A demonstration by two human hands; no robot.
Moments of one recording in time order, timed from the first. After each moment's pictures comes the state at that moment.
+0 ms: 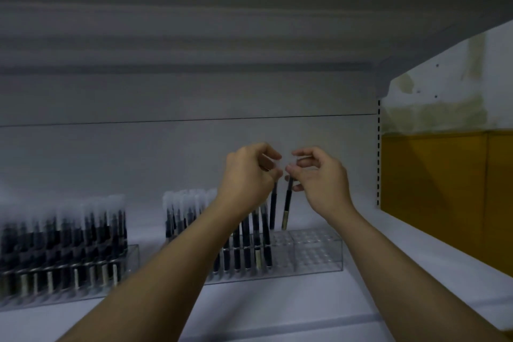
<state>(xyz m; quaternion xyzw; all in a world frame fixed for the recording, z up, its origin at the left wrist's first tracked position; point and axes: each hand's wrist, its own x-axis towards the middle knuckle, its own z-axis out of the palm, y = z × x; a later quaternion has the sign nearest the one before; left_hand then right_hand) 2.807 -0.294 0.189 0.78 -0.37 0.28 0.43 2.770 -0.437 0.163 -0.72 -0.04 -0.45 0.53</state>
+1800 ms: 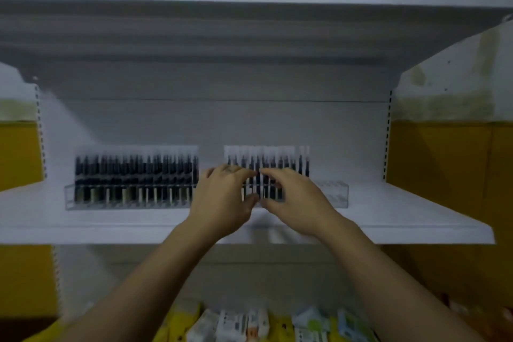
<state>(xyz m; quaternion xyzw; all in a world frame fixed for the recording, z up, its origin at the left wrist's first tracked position) 2.689 -0.139 0.106 0.86 -0.31 0.37 0.16 2.648 -0.300 0.105 -0.93 -0.10 -0.29 0.19</state>
